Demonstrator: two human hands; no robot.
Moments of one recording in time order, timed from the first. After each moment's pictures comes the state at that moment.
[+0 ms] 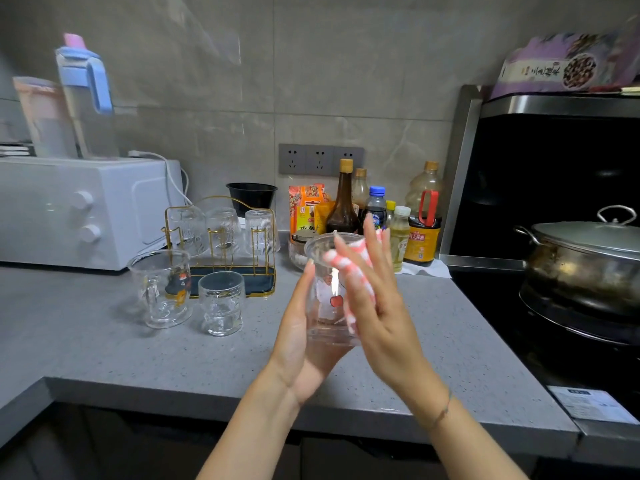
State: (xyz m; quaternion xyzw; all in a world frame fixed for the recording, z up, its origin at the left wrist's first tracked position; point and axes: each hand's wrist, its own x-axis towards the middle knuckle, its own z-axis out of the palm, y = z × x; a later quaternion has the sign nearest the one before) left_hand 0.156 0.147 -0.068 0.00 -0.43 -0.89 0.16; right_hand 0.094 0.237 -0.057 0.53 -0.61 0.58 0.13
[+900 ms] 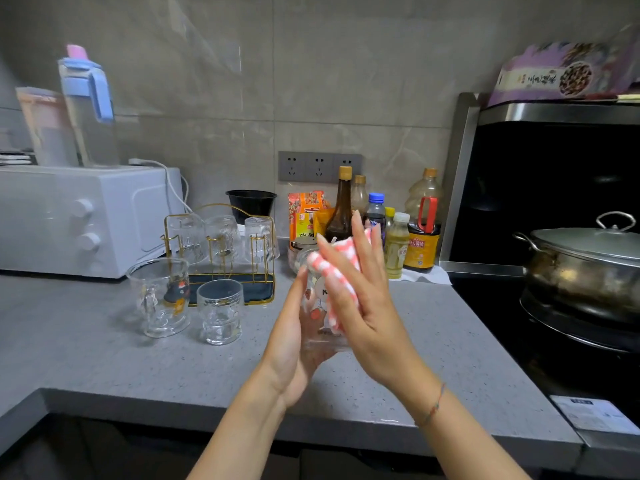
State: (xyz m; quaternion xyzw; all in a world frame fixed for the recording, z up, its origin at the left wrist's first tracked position) left_hand 0.159 0.142 -0.062 0.00 -0.48 -0.86 0.19; right_hand 0.089 0.228 -0.048 0.55 -0.63 0.52 0.17
